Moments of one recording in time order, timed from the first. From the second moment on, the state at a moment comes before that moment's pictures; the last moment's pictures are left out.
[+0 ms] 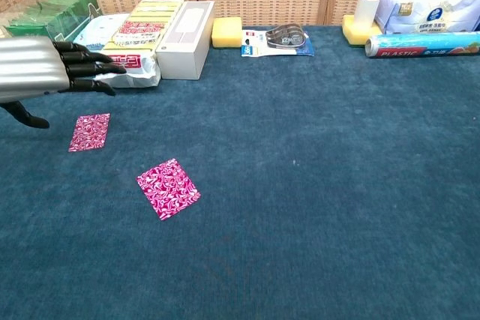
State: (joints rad) left arm -0.76 -1.55 0.28 -0.60 1.88 1.28 -0.03; right arm -0.04 -0.90 0.10 -1.75 -1.41 1.54 0.16
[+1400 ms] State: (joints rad) left arm -0.77 -1.69 0.33 -0.41 1.94 1.22 -0.01; right arm -0.04 -0.90 0.10 -1.75 -1.40 1.54 0.16
